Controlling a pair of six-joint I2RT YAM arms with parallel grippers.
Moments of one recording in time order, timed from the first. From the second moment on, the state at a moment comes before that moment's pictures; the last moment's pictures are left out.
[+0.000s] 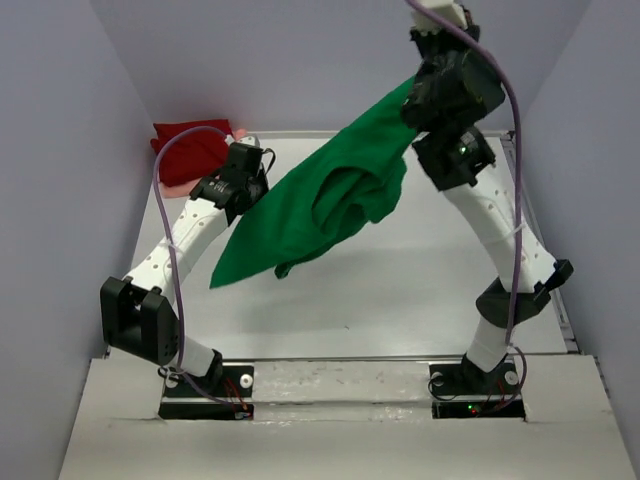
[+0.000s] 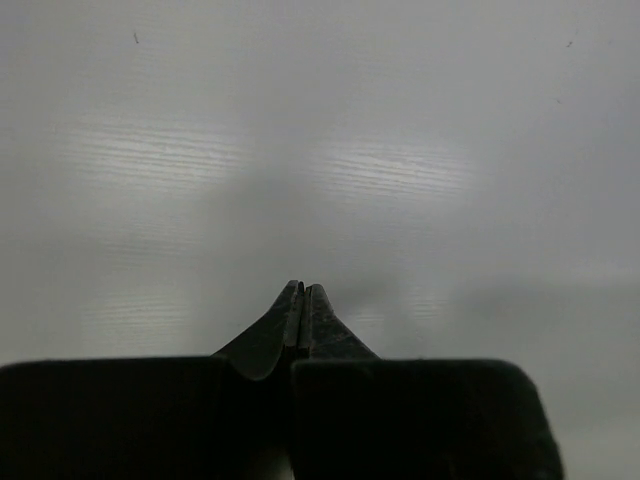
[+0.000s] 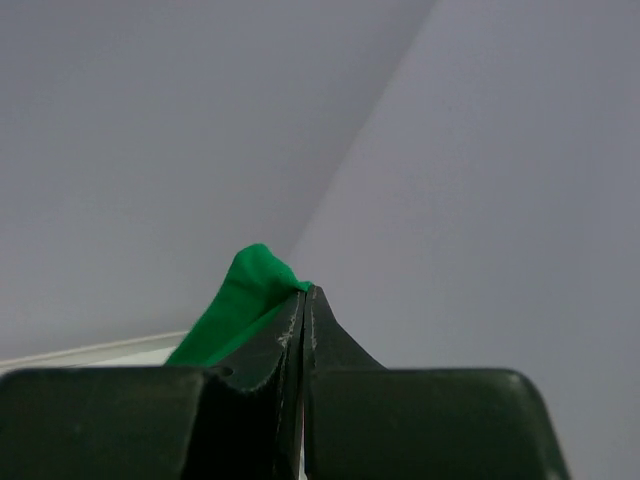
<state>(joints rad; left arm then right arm) -0.38 1.46 1.32 -0.66 -0.14 -0.49 0.86 1.78 2.39 0.16 1.11 -1.12</state>
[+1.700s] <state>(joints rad) -0.10 1.82 2.05 -0.91 -0.48 -0.44 1.04 1.83 2.36 0.16 1.12 -1.12</state>
